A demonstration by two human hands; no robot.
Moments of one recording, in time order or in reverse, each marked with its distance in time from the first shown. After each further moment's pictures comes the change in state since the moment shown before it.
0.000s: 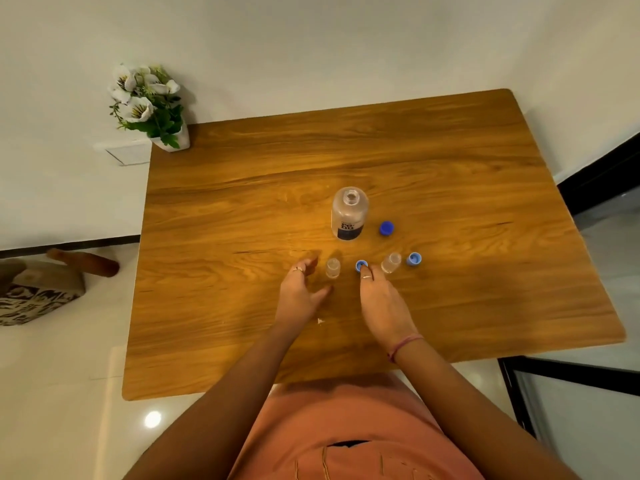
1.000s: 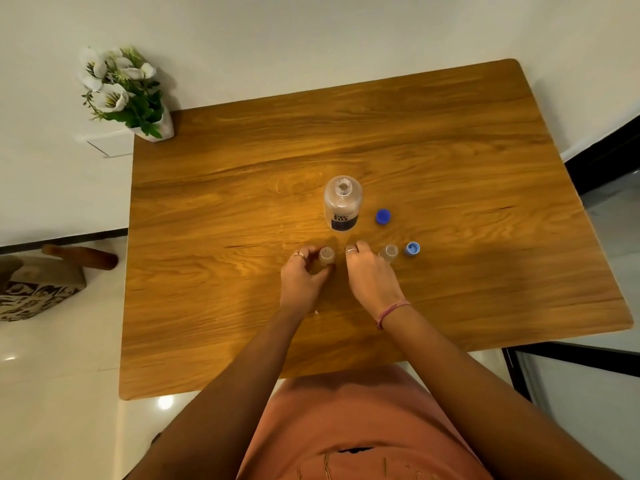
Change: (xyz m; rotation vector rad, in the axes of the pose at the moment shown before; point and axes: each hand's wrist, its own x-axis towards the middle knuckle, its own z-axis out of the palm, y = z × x) left_hand 0.016 0.009 0.017 -0.044 0.078 0.044; right_hand 0.034 -0.004 -0.009 -0.040 0.034 -0.061
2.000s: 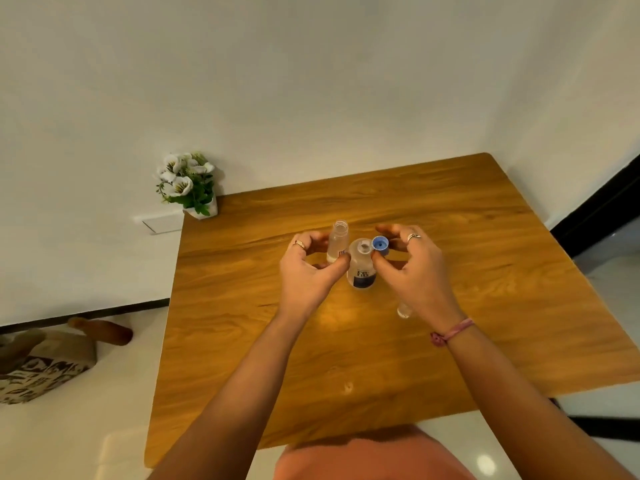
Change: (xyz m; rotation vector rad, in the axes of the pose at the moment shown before) left_hand -0.014 0.122 -0.106 -0.306 0.107 0.330; right_hand -0.023 -0.022 -0.121 0.735 0.544 -0.082
